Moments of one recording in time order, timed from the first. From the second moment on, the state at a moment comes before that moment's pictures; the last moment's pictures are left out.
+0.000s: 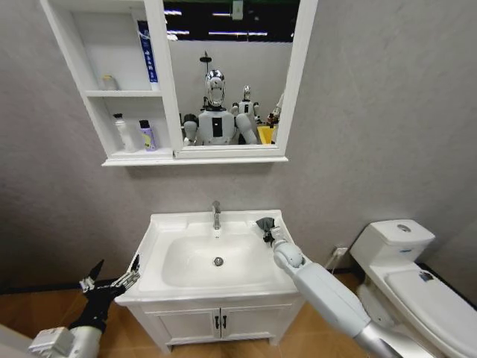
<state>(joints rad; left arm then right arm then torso) 1.94 -1.46 -0.93 -2.45 -0.41 0.12 0.04 -0.69 1.05 -0.06 1.44 0.48 -0.41 0.31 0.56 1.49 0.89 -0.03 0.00</state>
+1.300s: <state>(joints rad) 1.94 -1.46 -0.93 -2.45 -0.41 0.12 0.04 -0.71 1.03 0.04 1.34 0.49 -0.33 0.14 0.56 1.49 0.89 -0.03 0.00</state>
